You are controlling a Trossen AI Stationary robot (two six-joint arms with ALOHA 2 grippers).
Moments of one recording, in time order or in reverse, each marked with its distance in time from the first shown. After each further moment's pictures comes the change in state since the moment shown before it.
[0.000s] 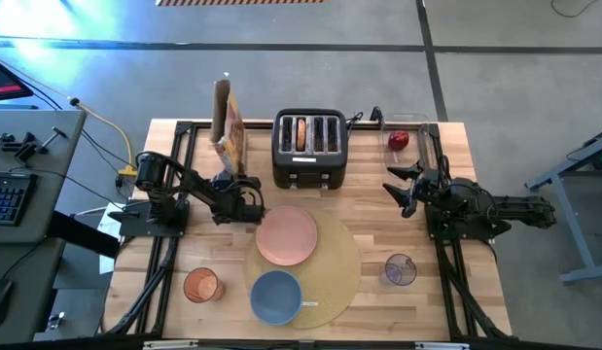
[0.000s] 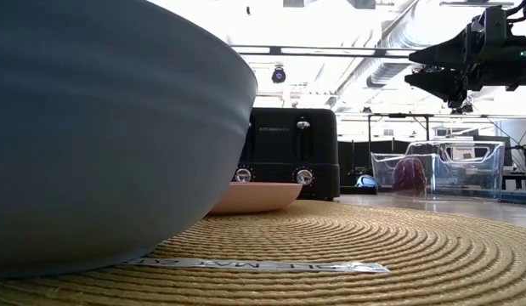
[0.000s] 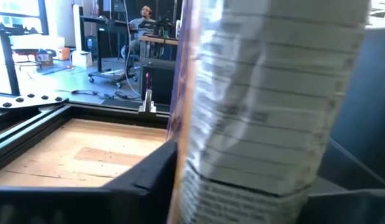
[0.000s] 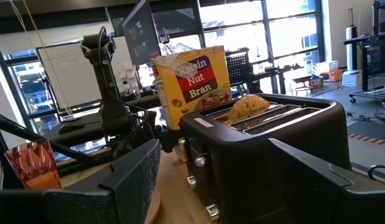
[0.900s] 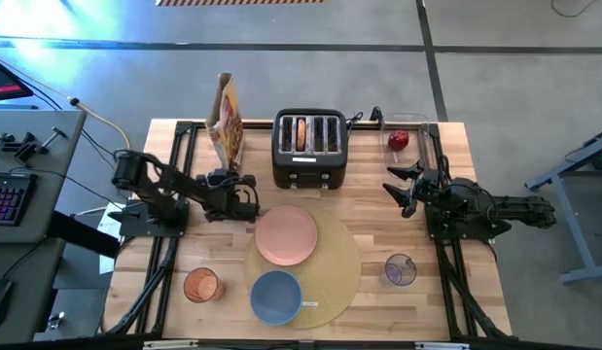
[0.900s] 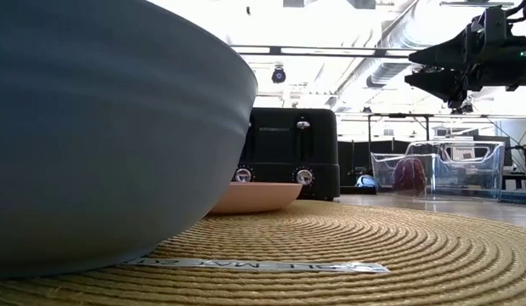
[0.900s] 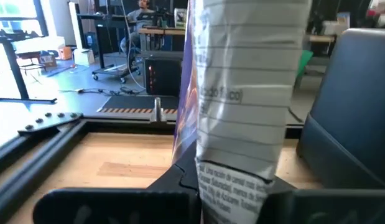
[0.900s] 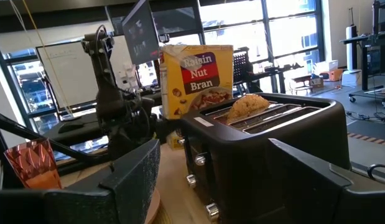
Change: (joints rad) left arm -0.019 -0.194 0.000 -0.263 0.063 0.036; right arm 0.000 0.000 0.000 -0.003 0.000 0.000
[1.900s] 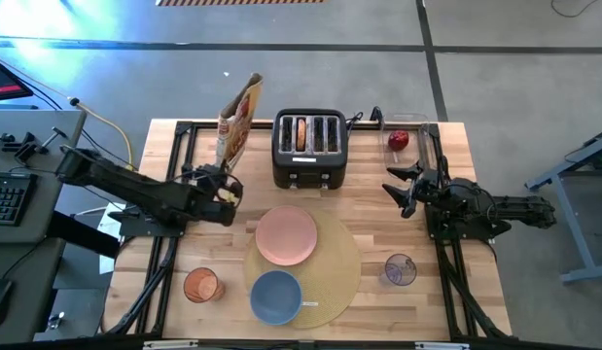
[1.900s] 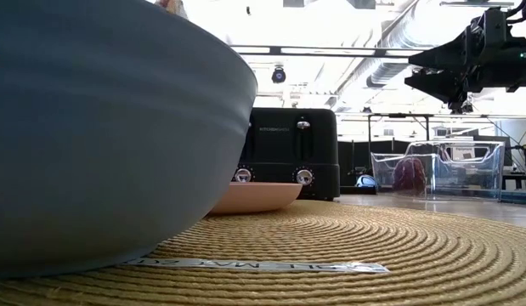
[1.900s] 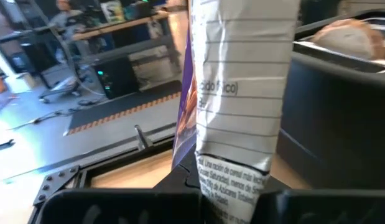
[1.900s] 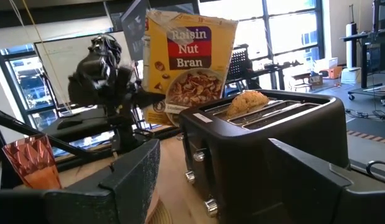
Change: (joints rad) left arm -0.191 -0.597 0.000 -0.140 0.131 0.689; right arm 0.000 0.000 0.000 -0.017 0.000 0.000
